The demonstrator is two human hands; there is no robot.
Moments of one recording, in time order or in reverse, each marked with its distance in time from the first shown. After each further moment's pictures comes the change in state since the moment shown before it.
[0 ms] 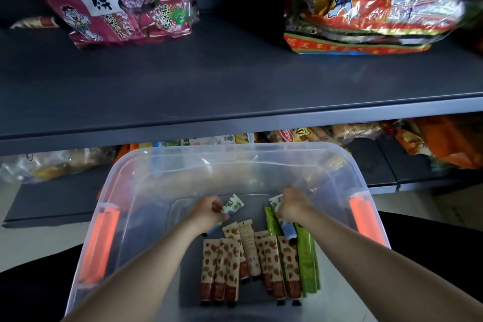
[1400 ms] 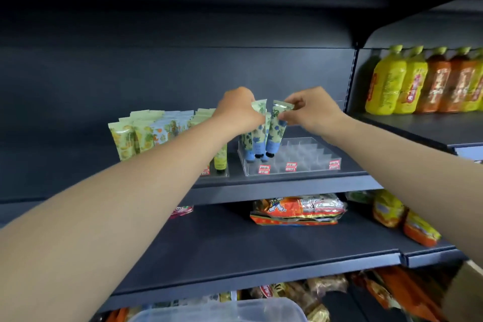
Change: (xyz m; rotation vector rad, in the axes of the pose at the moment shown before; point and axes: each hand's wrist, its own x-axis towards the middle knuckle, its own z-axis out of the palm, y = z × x) left_hand -0.253 0.441 -0.255 0.219 0.724 0.783; right_hand -0.308 -0.112 -0.436 0.358 0.933 -0.840
